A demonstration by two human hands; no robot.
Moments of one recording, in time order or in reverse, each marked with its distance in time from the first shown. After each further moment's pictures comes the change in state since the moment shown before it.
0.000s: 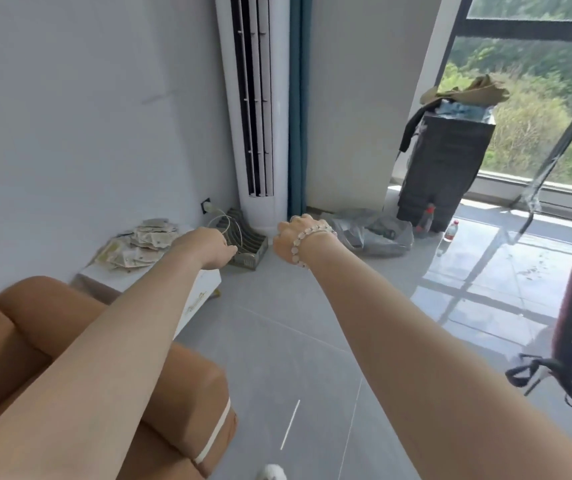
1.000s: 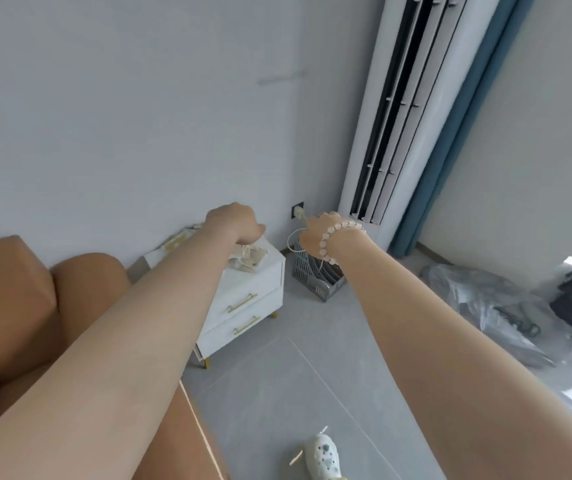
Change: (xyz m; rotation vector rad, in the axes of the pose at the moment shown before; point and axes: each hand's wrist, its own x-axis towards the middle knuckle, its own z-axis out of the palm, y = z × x) left_hand 0.332 -0.102 -0.058 0.030 0.020 -0.387; right_hand 0.413 -0.055 -0.030 -0.053 -0.062 -0.343
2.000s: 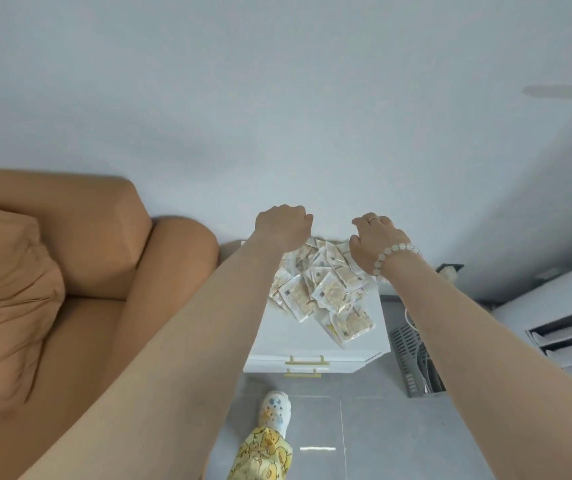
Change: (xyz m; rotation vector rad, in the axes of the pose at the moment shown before) left_hand 0.282 -0.182 0.043 -0.357 0.048 -0.509; right_hand 0.390 -0.148 -0.011 -0.068 0.031 -0.604
